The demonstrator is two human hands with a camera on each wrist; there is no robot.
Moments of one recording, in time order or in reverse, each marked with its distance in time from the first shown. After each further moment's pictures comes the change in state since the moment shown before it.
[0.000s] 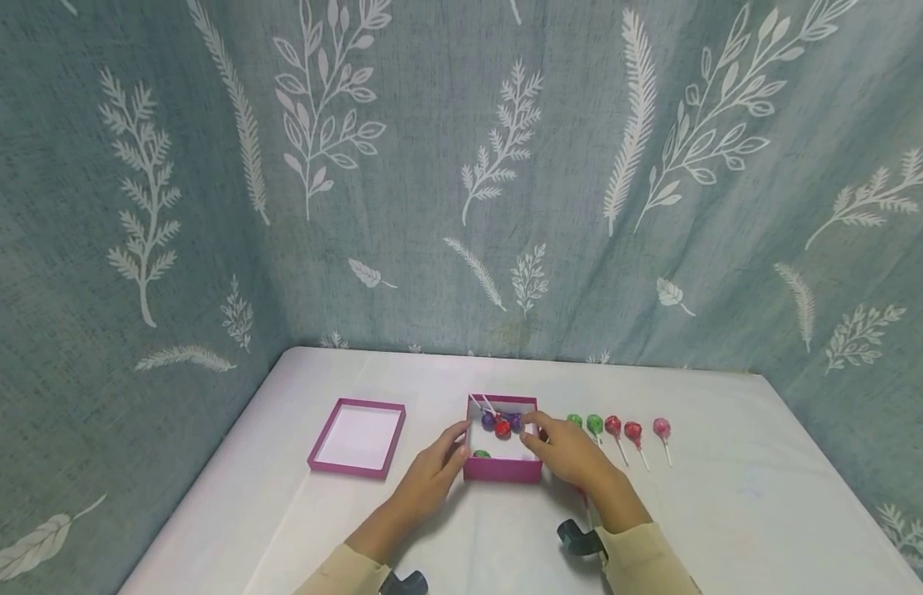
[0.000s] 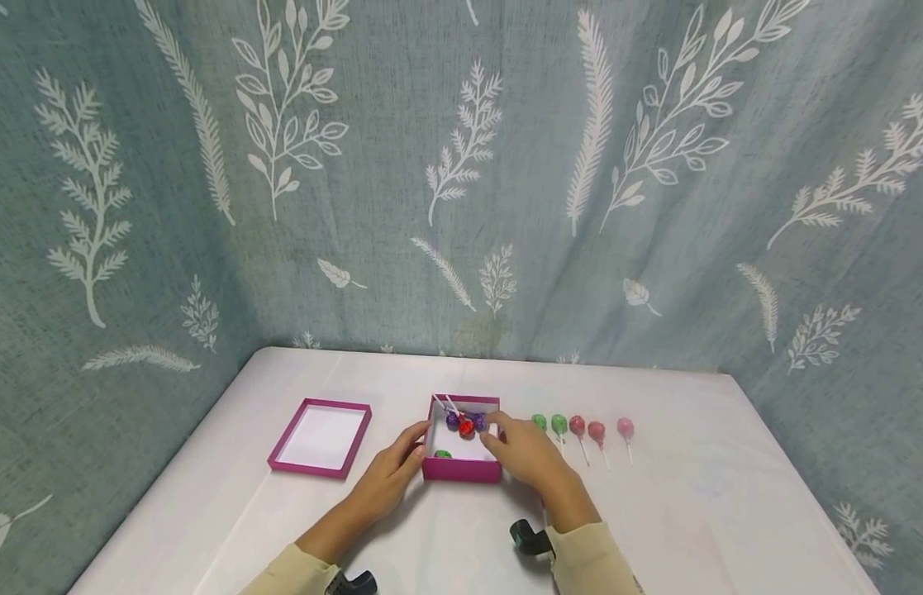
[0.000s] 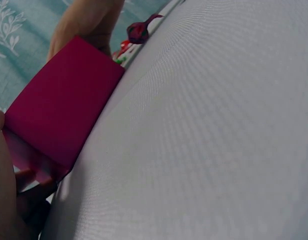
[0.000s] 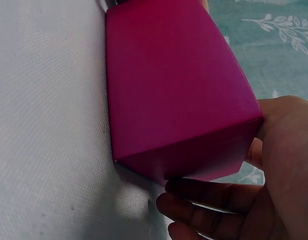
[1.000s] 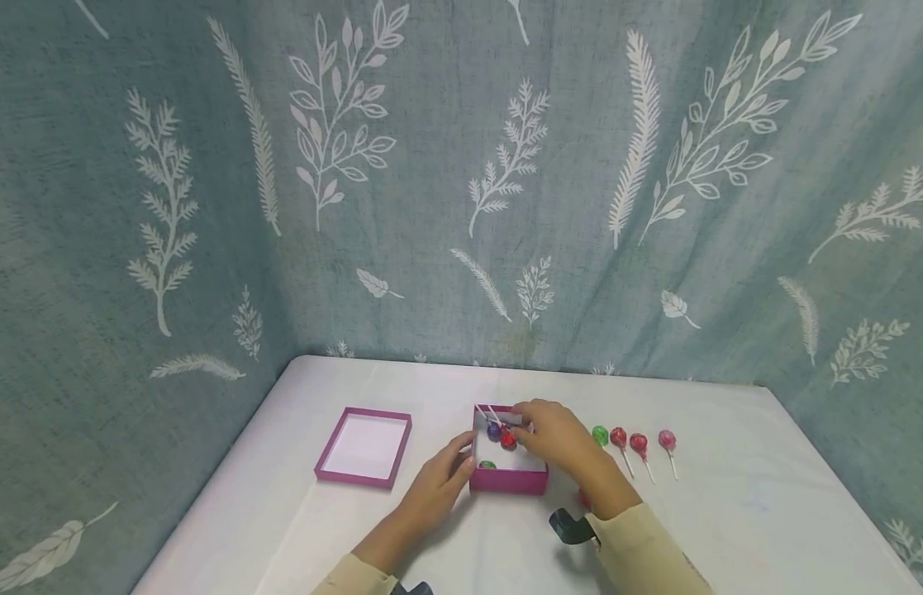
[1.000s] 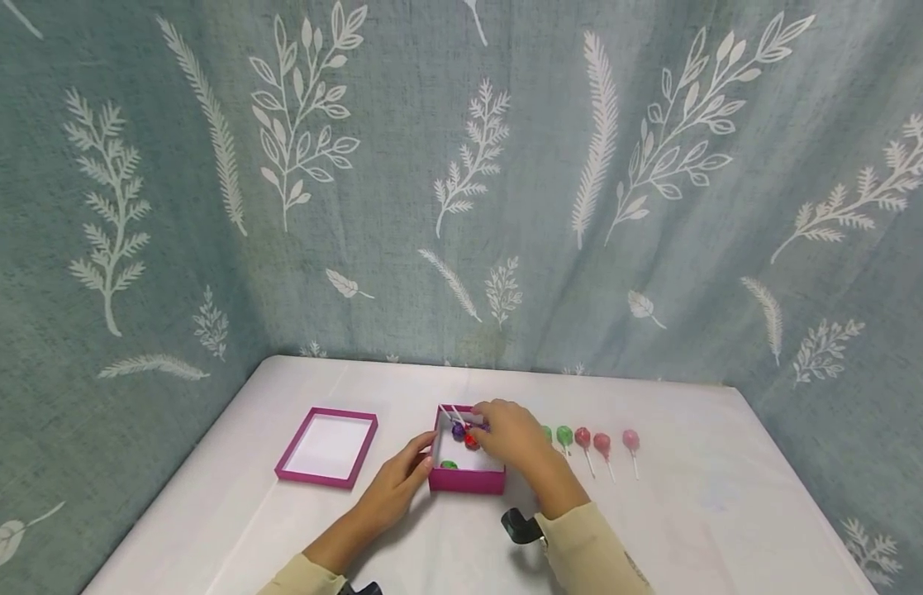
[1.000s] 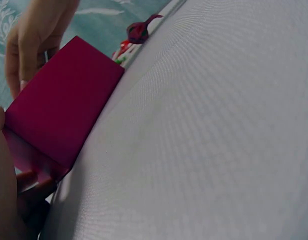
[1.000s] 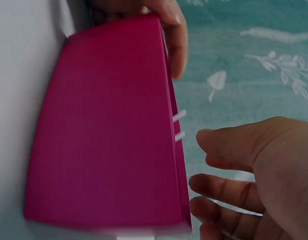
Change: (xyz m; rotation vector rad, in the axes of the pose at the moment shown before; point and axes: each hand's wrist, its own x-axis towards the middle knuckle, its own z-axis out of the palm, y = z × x) left_hand -0.001 -0.001 -0.001 -0.032 -0.010 -0.007; right_hand 0.012 -0.048 -0.023 -0.101 0.068 -0.174
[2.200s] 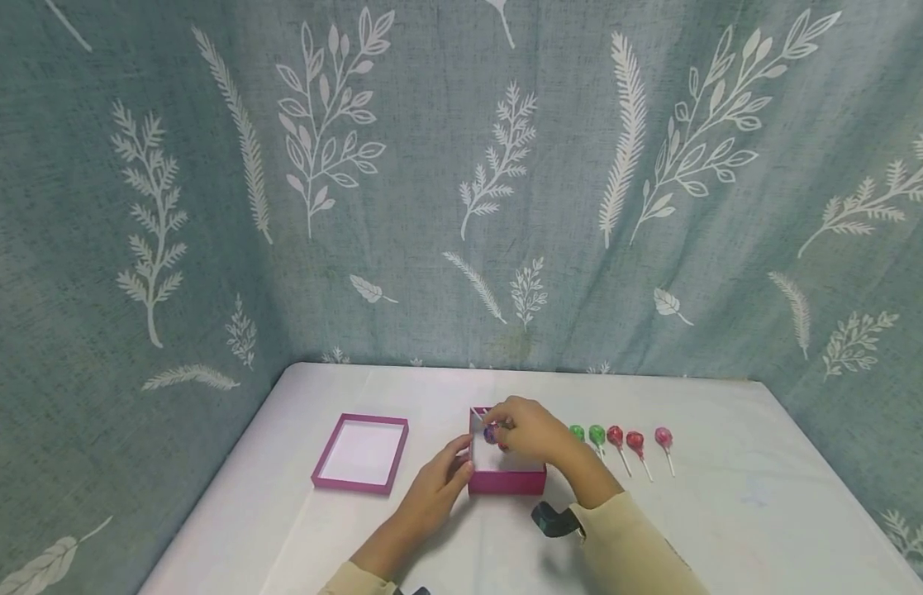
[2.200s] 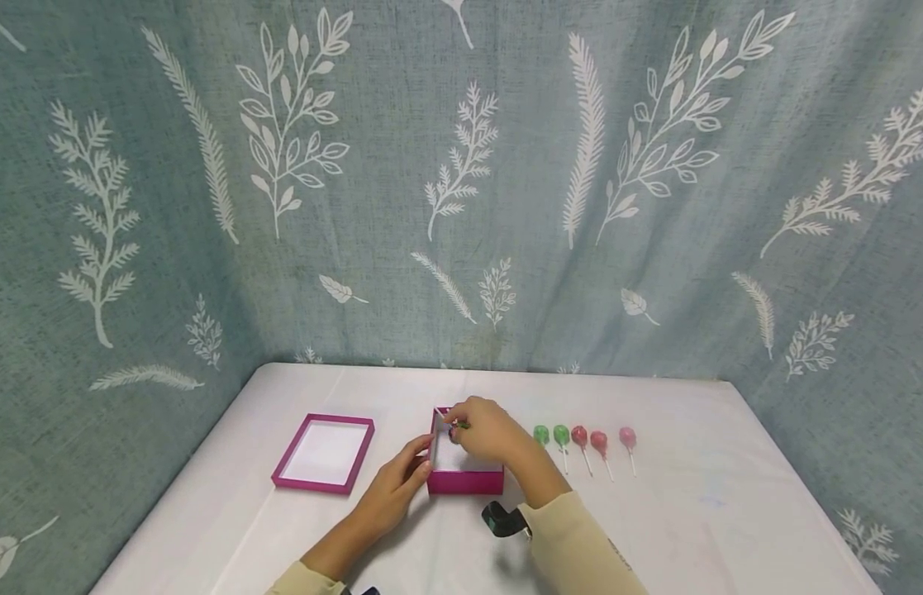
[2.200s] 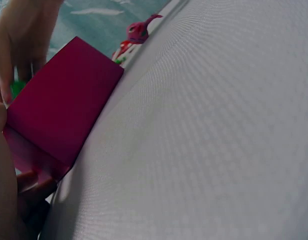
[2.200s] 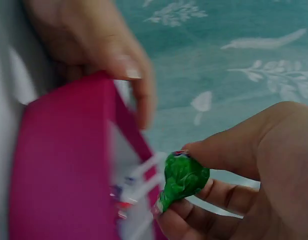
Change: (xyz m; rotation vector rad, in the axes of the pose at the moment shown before) left_hand 0.001 -0.001 0.002 -0.029 0.006 0.054; right_hand 0.010 -0.011 -0.002 0.164 -0.080 -0.144
